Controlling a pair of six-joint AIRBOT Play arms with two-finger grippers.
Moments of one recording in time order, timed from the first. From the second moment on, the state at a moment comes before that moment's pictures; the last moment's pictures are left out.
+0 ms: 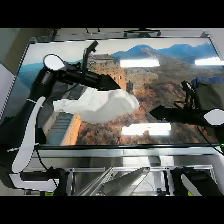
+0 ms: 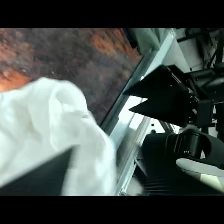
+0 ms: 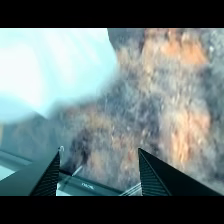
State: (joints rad) left arm -0.34 -1.55 1.59 0.55 -1.33 -1.20; right arm 0.04 -0.81 0.70 -0.87 1.01 1.44
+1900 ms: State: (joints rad) left arm 0.35 -1.71 1.49 0.78 -1.47 -1.13; right arm 0.06 -1.30 0.82 -0.30 0.96 0.92
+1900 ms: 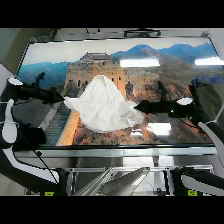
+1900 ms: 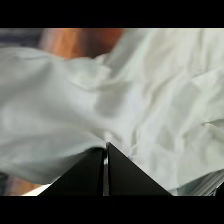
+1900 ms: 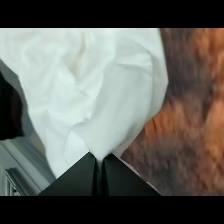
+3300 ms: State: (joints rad) left arm 0.10 -1.05 0.82 0.58 -1.17 -0.87; right arm -0.17 -1.56 1.32 -0.45 1.26 1.02
